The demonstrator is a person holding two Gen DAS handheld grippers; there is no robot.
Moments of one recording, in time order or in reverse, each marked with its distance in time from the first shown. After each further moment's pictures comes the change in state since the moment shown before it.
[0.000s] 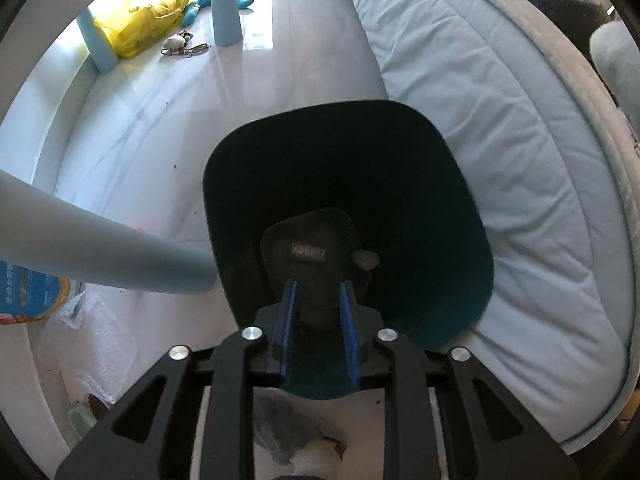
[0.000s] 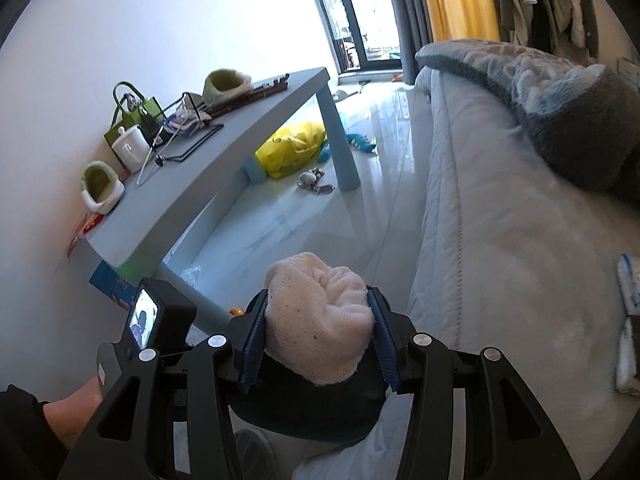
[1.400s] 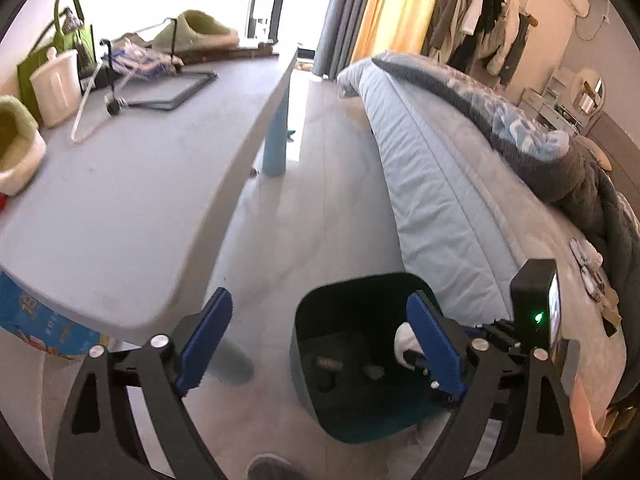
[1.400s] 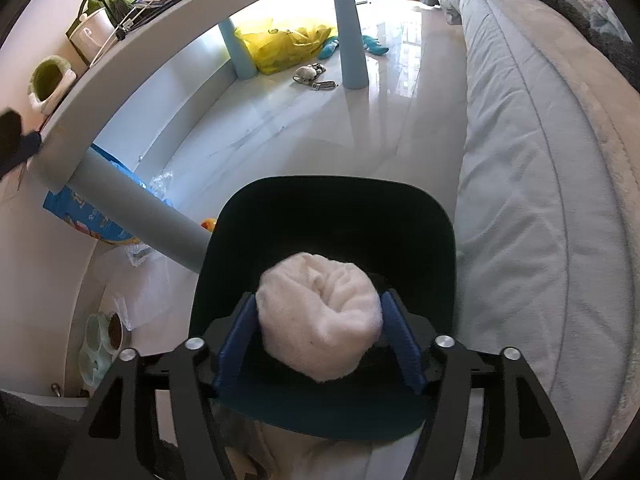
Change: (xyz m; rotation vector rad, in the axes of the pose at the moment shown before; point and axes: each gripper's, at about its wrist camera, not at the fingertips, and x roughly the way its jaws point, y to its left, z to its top) left arm -0.139 0.044 0.014 -0.100 -0.471 0.028; right arm 0.125 0.035 -0.044 -0.076 0.331 -0.076
